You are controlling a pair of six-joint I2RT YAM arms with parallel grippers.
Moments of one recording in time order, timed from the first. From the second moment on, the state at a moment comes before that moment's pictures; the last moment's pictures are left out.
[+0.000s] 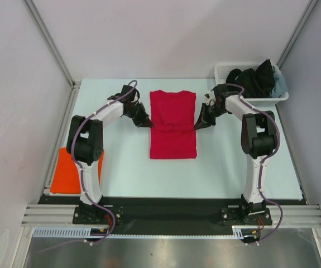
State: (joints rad) left arm -0.28 2.04 1.53 -0.60 0.46 -0.77; right arm 0.17 2.14 1.64 -0.76 -0.63 0.35
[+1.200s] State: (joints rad) left arm -0.55 1.85 1.33 -0.44 0.35 -0.61; right arm 0.48 1.86 1.37 -0.59 -0.19 0.48
